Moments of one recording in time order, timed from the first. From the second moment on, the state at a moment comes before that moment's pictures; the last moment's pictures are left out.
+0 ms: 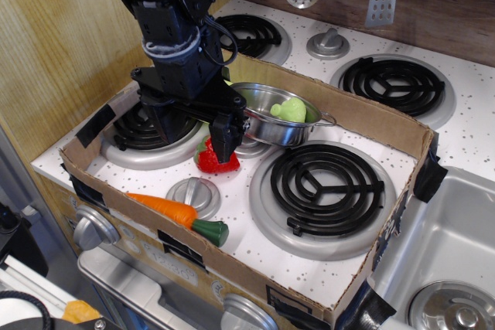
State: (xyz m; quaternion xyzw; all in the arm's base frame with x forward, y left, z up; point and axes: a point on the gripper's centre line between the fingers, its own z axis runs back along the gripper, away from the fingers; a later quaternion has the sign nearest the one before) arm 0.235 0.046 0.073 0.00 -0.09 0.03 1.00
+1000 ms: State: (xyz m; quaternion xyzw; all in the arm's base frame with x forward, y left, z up) arm 0.263 0.062 0.140 0.07 -0.03 0.02 1.00
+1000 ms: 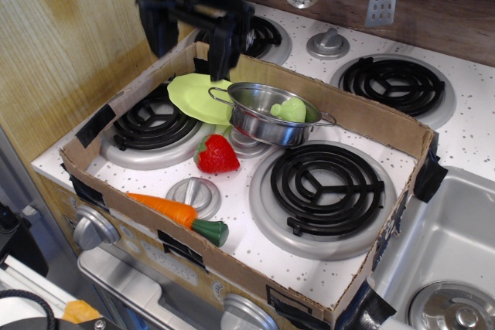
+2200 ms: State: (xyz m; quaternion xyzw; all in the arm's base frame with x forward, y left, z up) arm 0.355 0.063 0.100 0.06 -0.02 -0.09 0.99
